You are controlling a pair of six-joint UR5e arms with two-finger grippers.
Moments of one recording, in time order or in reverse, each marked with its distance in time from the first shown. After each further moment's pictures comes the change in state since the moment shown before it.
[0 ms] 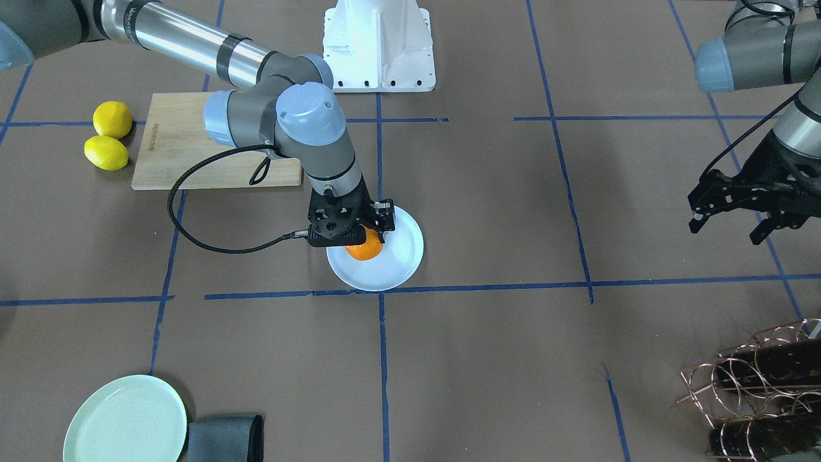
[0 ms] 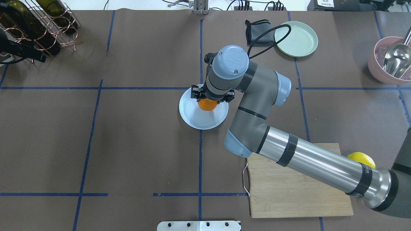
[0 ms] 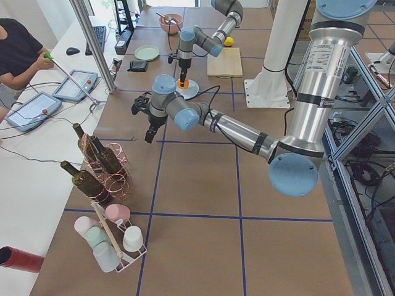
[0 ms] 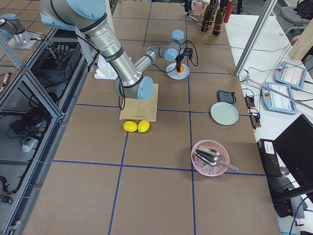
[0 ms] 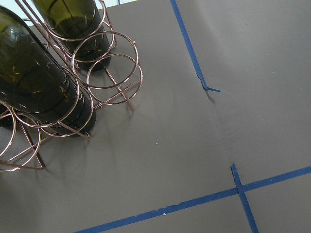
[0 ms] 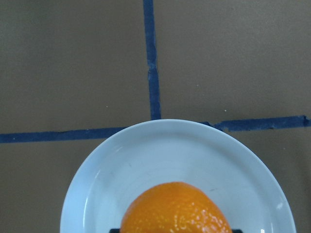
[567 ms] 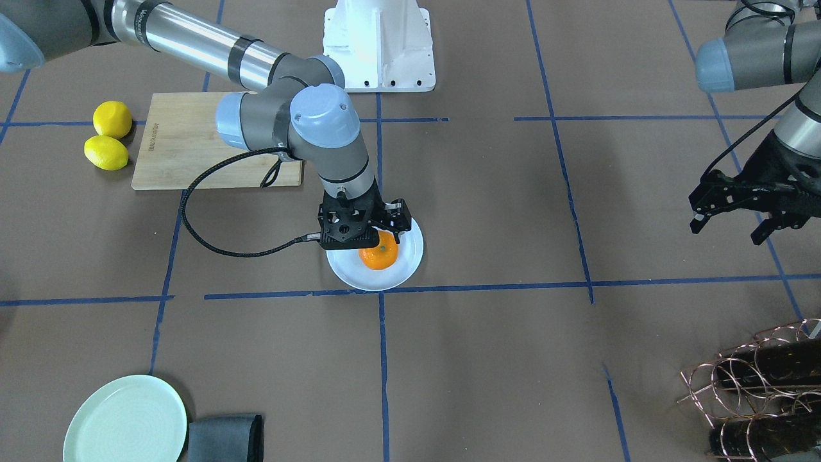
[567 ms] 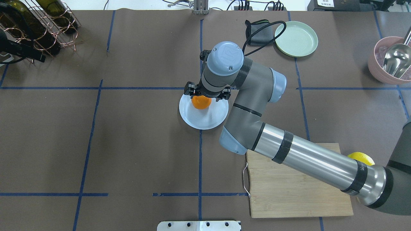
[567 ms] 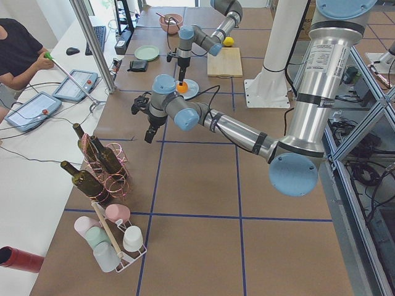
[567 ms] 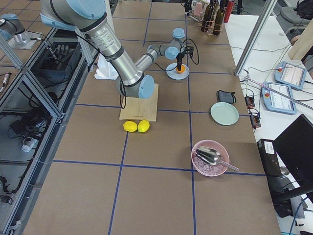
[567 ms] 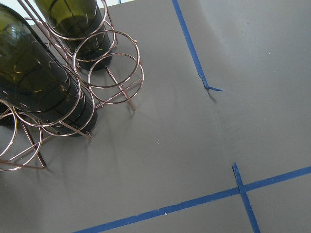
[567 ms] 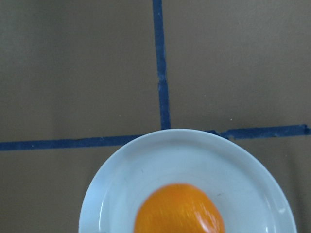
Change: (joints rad) left arm -0.003 0.000 -0.002 0.004 0.002 0.002; right arm 0.027 0.004 0.041 -0.039 0.017 0.001
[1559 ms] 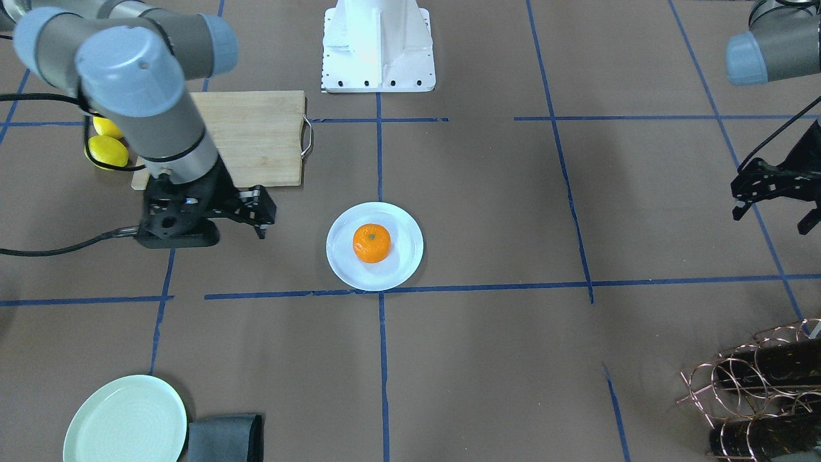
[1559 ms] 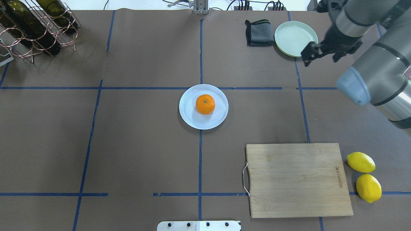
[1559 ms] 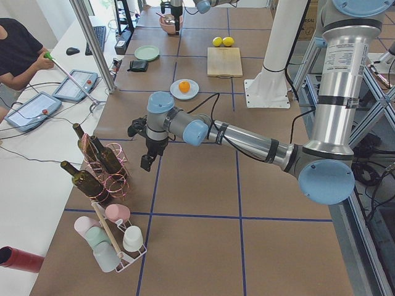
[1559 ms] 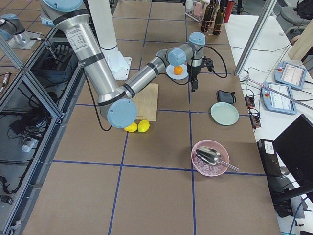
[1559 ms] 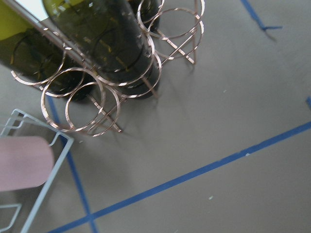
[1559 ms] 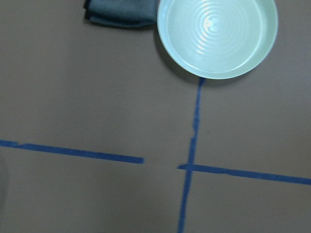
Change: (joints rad) left arm -0.214 0.115 -0.003 0.226 -0.061 0.516; right arm 0.460 -0.410 0.419 -0.436 0.245 -0.761
